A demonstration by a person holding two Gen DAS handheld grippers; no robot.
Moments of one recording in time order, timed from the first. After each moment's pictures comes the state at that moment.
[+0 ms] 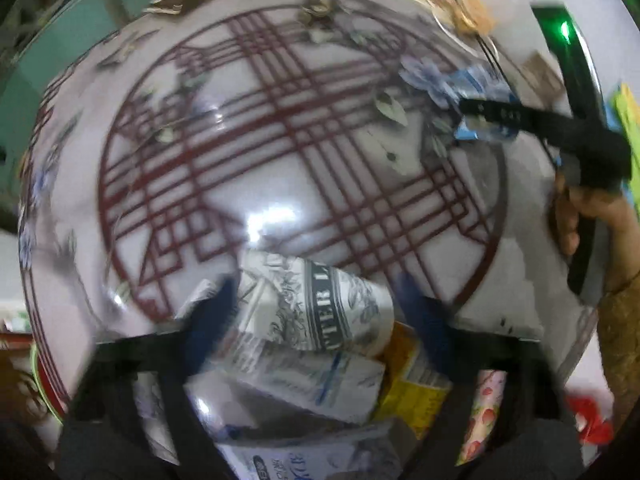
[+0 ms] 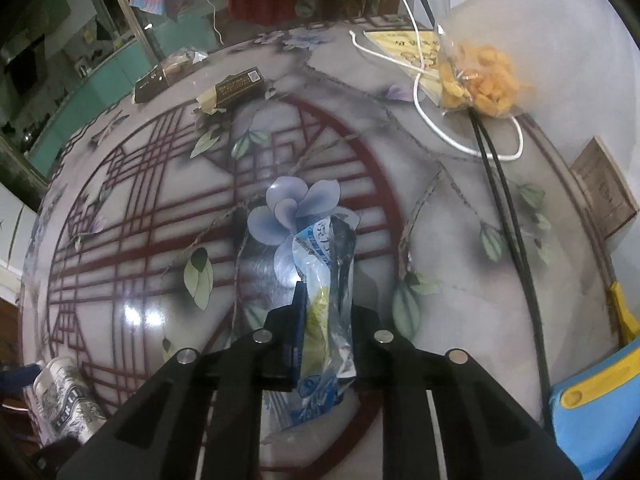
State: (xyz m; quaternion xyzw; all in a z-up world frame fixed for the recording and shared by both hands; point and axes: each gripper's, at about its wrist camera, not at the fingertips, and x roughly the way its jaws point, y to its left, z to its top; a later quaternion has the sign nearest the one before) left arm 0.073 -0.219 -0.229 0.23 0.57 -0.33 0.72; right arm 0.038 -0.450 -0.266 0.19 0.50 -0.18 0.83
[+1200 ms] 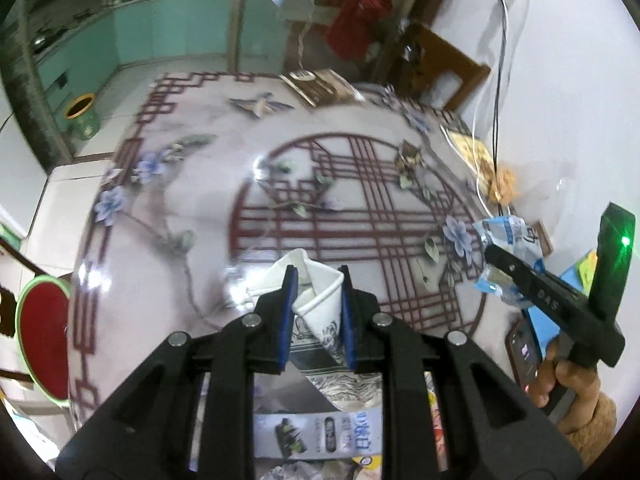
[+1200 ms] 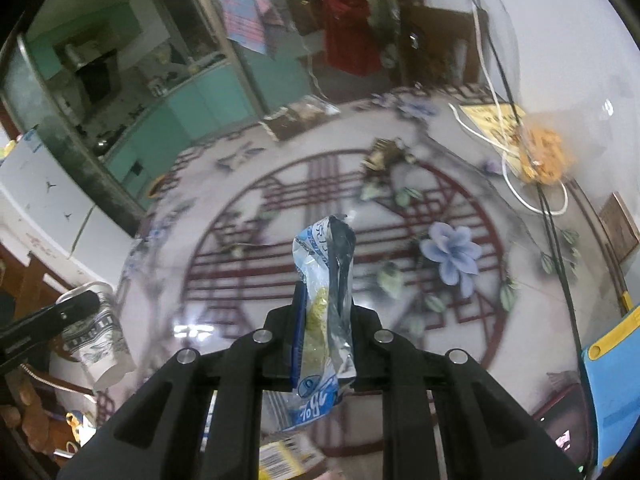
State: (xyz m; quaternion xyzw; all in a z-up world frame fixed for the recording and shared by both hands) left arm 0.105 -0.087 -0.114 0.01 0.48 -0.25 0.84; right arm 0.023 -0.336 -0.152 0.19 0.42 -0.07 0.89
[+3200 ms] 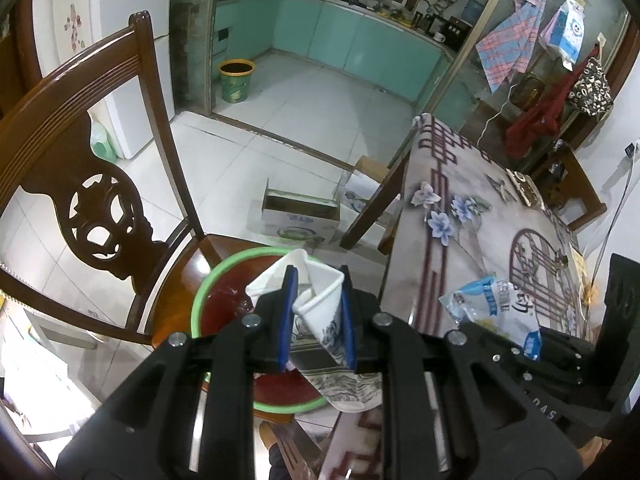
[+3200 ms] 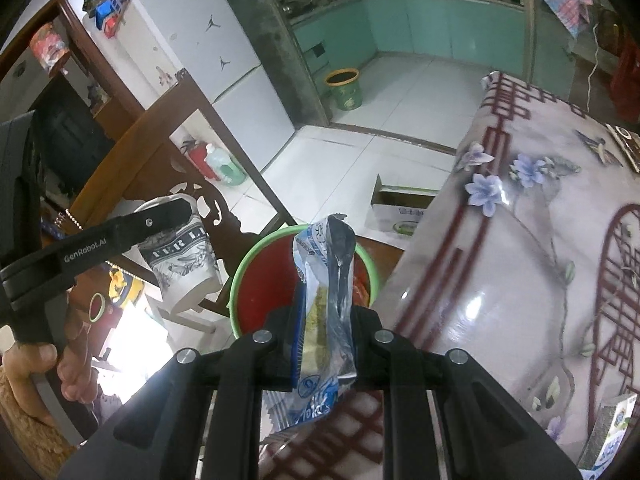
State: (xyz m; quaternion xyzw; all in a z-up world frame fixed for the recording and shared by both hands) left arm 0.157 0.335 -0.127 -0.11 0.47 -0.05 0.88; right arm 0.149 0.132 -0.164 0.05 0.50 0.22 0.84
